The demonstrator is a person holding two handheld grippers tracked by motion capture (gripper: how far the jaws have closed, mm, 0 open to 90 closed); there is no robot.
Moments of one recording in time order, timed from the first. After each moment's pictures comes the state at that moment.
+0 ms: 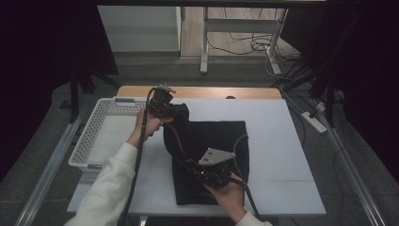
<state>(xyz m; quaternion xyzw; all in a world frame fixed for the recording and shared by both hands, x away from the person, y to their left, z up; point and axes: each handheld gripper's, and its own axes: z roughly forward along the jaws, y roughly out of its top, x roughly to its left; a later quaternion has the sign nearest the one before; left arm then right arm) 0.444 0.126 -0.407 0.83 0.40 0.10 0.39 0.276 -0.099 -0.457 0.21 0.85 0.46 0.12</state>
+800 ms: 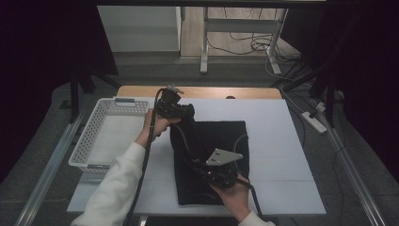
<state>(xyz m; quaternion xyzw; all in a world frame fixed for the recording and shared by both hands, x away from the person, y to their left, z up) 0.448 0.104 -0.410 0.83 0.39 0.10 0.39 0.276 -0.116 -0.460 0.23 0.85 0.46 0.13</state>
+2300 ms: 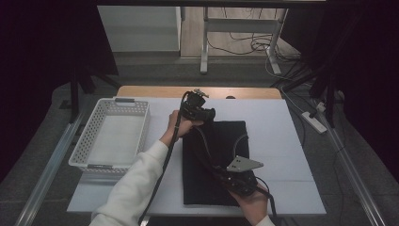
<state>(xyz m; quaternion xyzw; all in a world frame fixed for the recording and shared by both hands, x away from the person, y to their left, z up) 0.465 0.032 -0.426 0.84 0.36 0.06 0.39 0.266 -0.170 -0.476 0.28 0.85 0.43 0.14</state>
